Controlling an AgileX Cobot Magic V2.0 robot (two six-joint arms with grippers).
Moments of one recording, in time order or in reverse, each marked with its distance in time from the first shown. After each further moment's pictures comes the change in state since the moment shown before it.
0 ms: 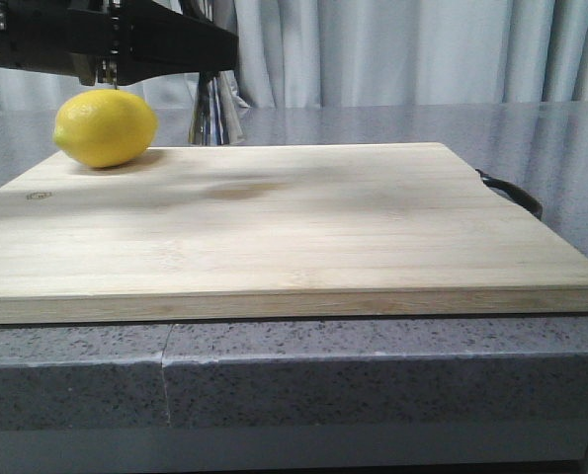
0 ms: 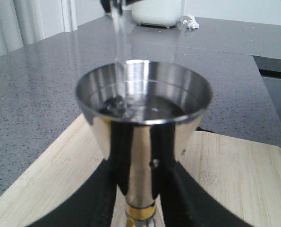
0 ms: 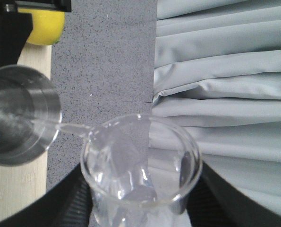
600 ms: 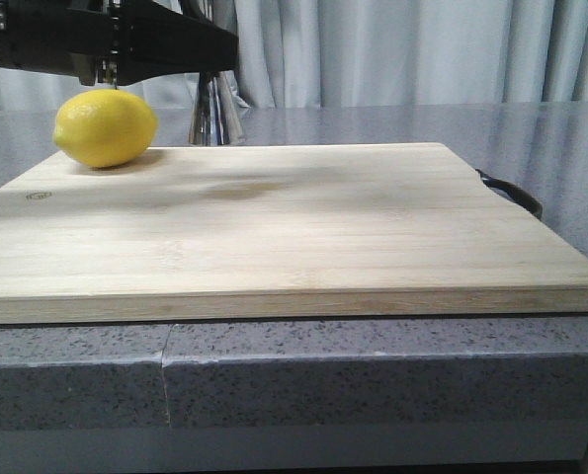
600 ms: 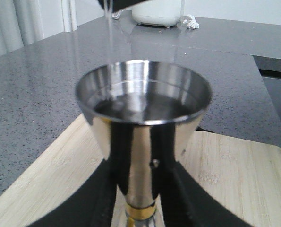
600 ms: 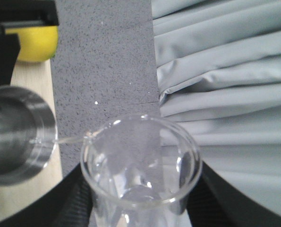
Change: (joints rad) left arm 0.000 0.000 0.000 0.002 0.000 0.000; right arm 0.000 0.000 0.000 0.004 -0.005 0.190
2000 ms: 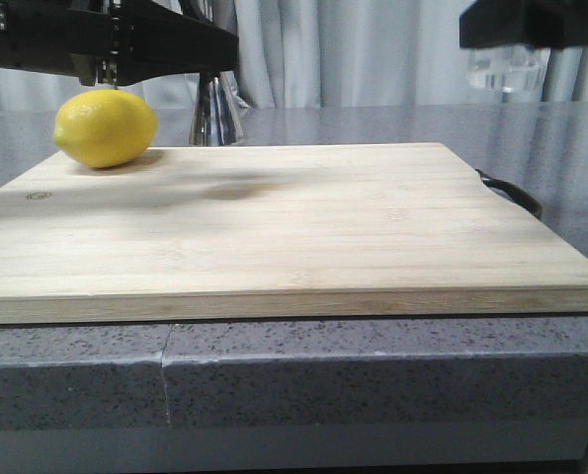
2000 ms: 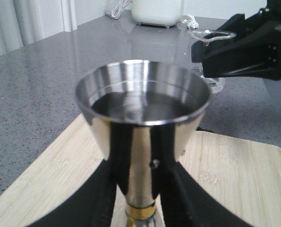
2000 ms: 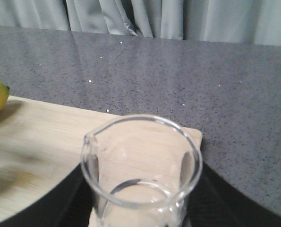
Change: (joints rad) left arm 0.000 0.000 0.000 0.000 -0.002 0.000; right arm -0.381 -0.461 1.057 0.875 -0.966 0.376
